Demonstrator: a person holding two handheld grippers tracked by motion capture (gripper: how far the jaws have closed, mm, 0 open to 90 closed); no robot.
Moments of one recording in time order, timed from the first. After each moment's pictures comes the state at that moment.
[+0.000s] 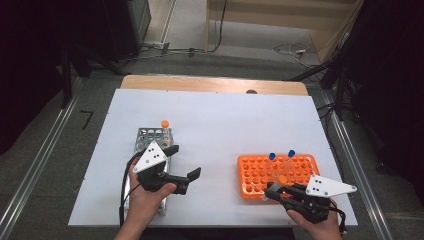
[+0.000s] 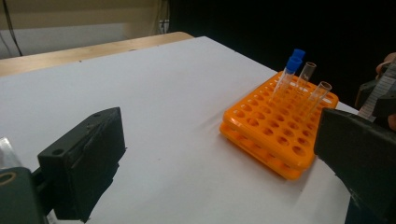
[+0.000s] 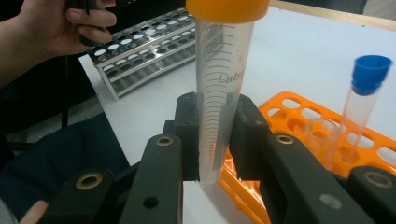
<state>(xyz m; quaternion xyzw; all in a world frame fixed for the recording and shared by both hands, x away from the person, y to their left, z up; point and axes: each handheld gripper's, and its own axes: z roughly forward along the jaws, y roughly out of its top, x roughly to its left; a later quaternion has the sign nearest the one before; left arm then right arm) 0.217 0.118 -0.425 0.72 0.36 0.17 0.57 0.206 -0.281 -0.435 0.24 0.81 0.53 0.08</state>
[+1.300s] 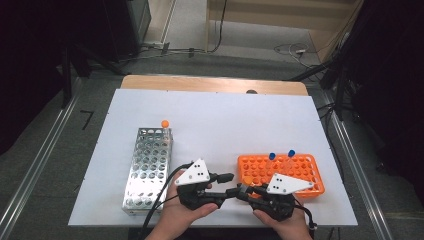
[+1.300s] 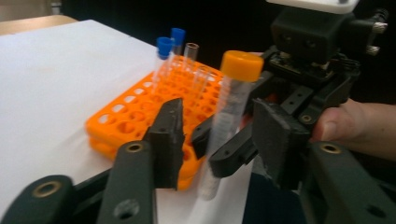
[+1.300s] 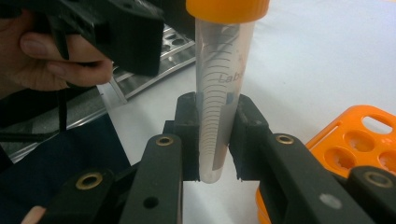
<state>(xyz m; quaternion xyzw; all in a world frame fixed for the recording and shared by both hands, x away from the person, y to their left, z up) 0.205 0.033 -0.435 0.77 0.24 0.04 0.60 0.209 -0.211 -0.452 0.24 0.83 0.51 0.06</state>
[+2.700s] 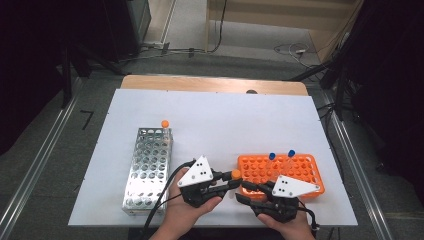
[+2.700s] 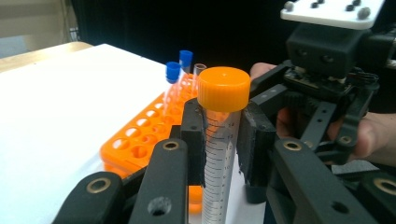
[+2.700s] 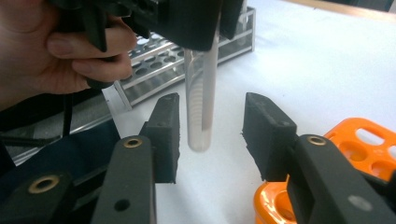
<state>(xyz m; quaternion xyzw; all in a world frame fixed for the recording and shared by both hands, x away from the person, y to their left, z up) 0.208 0.036 -0.425 0.75 0.24 0.09 0.61 0.206 -0.221 -0.449 0.22 0.81 0.54 0.07</state>
